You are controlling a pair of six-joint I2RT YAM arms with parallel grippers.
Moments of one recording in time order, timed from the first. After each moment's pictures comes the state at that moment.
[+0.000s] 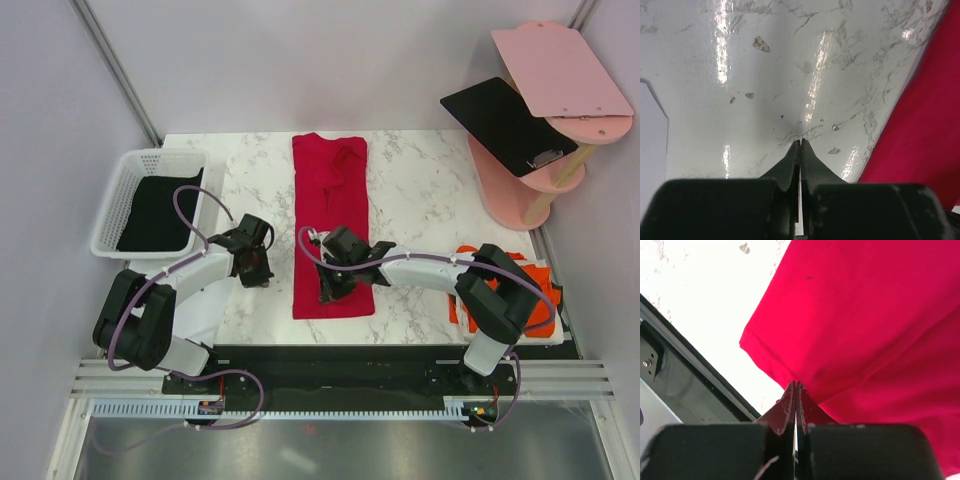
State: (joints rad) left arm -0.42 1.45 0.76 -0.53 -0.07 -0.64; right arm 0.88 1.72 1.02 -0.27 -0.28 0.45
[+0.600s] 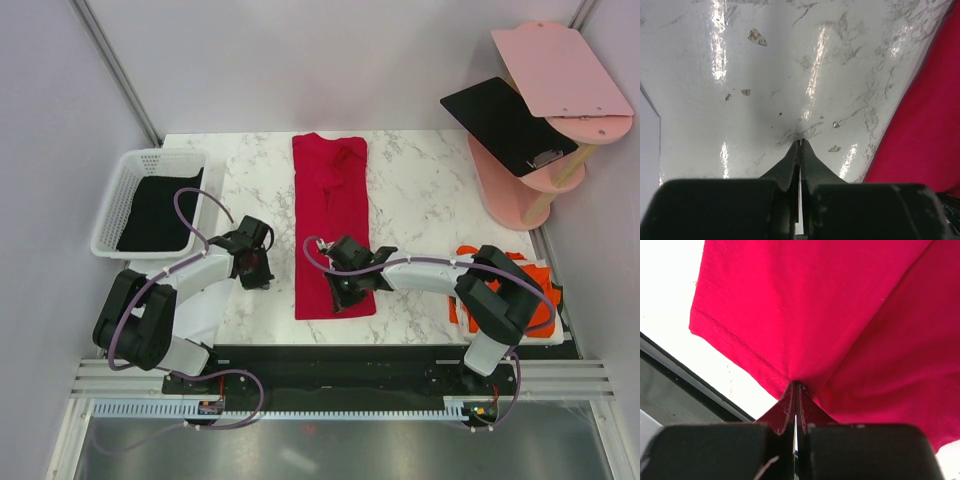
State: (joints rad) left arm -0.42 1.45 0.75 -0.51 -0.05 -0.64; right arm 0.90 1.71 0.96 -0.35 -0.21 0.48
